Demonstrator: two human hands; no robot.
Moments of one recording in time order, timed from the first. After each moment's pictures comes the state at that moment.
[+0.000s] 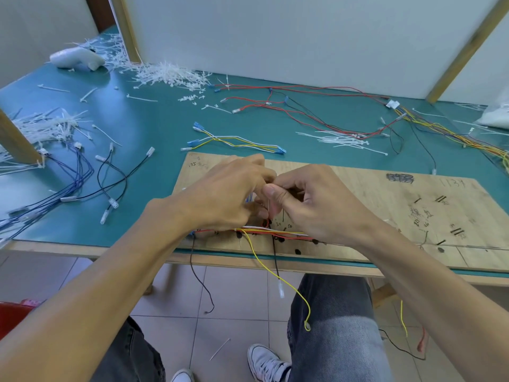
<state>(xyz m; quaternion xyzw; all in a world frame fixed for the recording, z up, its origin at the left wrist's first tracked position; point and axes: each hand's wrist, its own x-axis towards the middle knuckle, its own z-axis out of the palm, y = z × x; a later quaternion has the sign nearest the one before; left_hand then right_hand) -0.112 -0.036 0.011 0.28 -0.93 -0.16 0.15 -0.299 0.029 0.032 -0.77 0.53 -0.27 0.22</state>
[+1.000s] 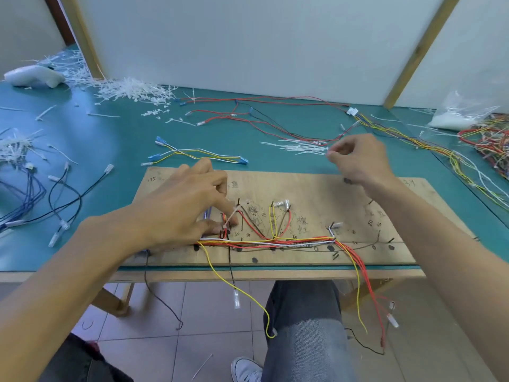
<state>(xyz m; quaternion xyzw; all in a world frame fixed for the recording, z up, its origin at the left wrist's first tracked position) -0.114 -0.028 0.024 0.30 -0.95 -0.06 0.11 -0.464 -0.047 0.022 -0.50 0.77 -0.37 0.15</state>
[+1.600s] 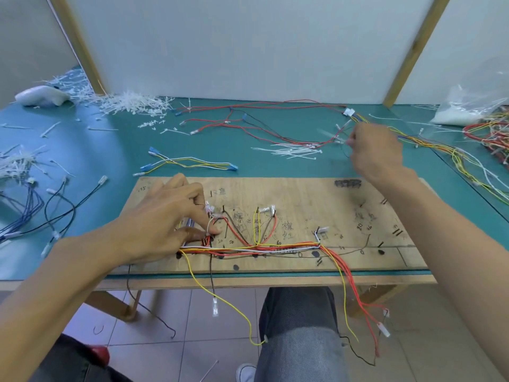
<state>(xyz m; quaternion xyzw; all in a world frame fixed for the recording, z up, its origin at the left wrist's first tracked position) -0.118 -0.006 0.034 0.37 -0.91 -0.12 0.10 -0.528 -0.071 0.024 -0.56 0.81 -0.15 -0.10</state>
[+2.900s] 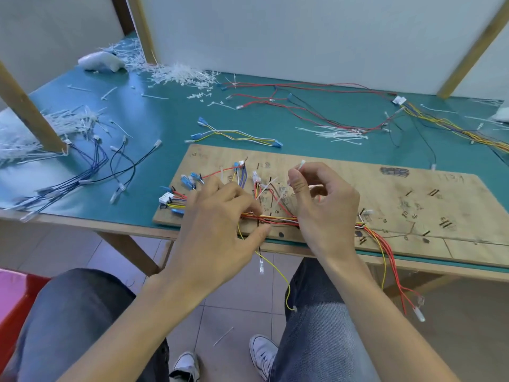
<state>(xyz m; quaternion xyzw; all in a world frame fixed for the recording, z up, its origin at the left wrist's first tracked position) -0.127 0.078 -0.006 0.52 -0.80 -0.07 0.30 -0.310 0.057 -0.022 -0.57 0.55 -0.59 0.16</state>
